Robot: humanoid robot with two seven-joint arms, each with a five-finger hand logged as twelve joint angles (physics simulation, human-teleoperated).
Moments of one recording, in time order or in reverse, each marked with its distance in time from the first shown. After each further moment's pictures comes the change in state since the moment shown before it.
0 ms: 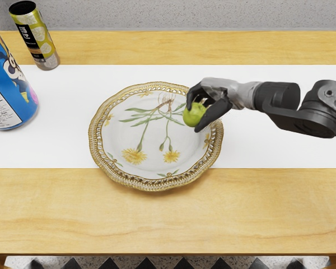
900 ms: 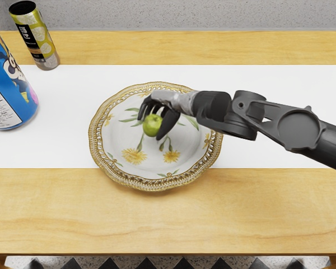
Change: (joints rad) left arm 0.000 0.000 0.000 0.000 0.000 0.000 0.000; right arm 0.102 0.371 -0.137 -0.269 -0.215 -0.052 -0.001
